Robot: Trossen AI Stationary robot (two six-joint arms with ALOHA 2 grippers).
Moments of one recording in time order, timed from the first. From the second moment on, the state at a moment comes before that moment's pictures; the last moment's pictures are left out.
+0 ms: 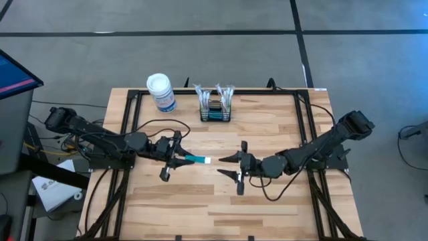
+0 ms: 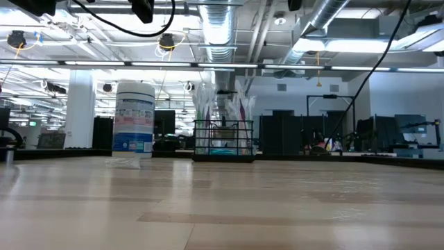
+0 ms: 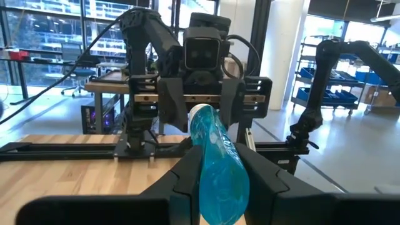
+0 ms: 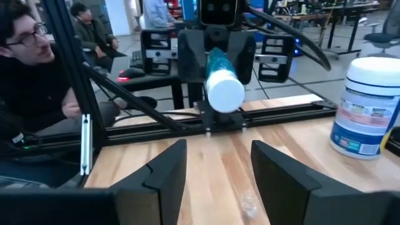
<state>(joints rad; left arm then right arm) -0.27 1.07 0.49 0.67 -0.09 -0.08 0.46 1.49 0.92 0.44 0.57 0.16</state>
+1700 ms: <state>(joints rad) -0.28 1.25 0.50 0.87 -0.16 0.02 0.32 1.59 0.93 0.69 0.39 0.12</state>
